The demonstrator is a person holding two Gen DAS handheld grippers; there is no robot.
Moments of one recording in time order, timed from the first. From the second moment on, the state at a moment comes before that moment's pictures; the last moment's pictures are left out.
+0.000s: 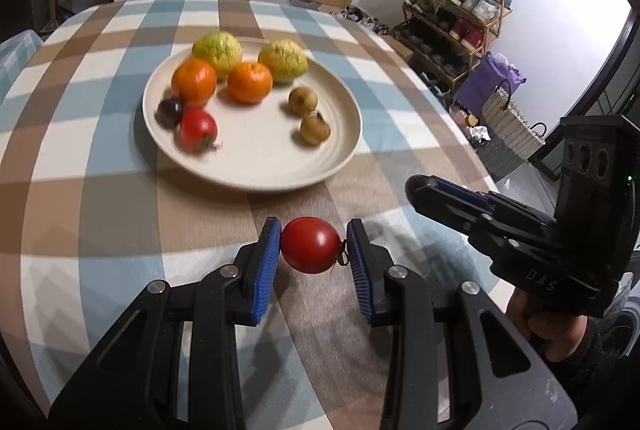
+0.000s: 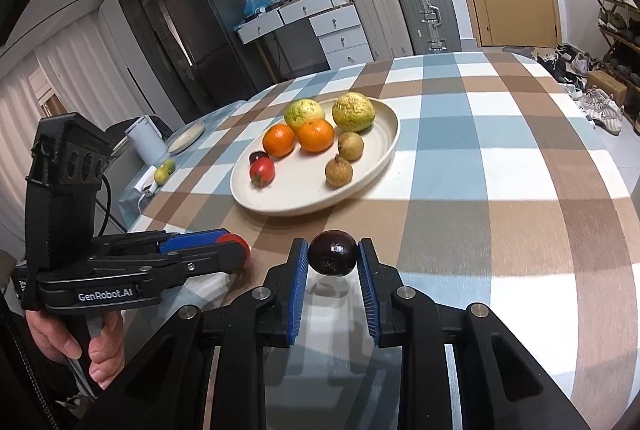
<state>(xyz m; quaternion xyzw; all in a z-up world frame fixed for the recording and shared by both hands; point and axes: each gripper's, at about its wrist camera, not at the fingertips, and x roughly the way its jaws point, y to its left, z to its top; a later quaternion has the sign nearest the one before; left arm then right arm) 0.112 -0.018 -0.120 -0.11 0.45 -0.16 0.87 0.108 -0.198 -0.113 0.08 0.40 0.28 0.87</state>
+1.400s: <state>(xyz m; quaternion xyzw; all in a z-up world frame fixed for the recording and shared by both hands) 0.254 -0.018 -0.140 -0.11 0.46 -0.17 0.86 0.268 -0.164 -0.131 0.13 0.45 0.29 0.83</state>
